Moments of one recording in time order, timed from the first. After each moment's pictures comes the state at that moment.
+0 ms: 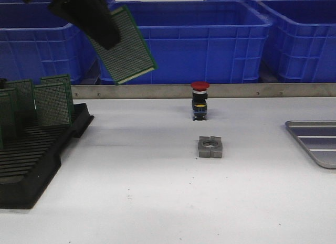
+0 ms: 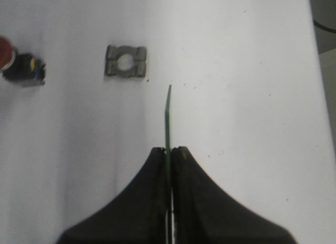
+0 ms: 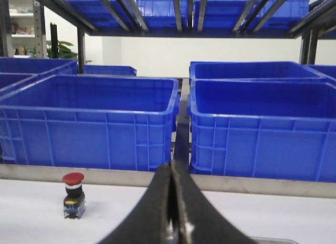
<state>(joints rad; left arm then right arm) -0.37 1.72 -1.54 -0.54 1.22 1.48 0.02 -0.01 0.03 -0.10 -0.19 0.14</state>
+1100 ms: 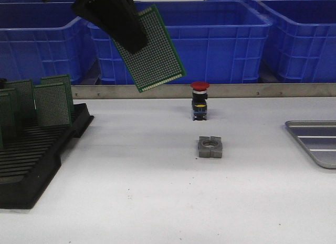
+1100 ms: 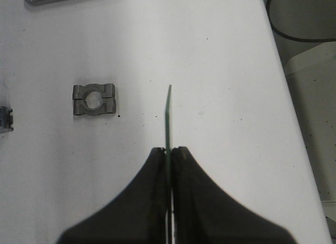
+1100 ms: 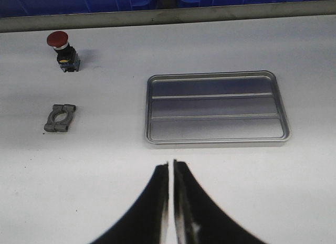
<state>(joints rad) -0.46 1.72 -1.54 -0.55 1.23 1.48 0.02 0.49 -0.77 0.00 0.93 0.14</state>
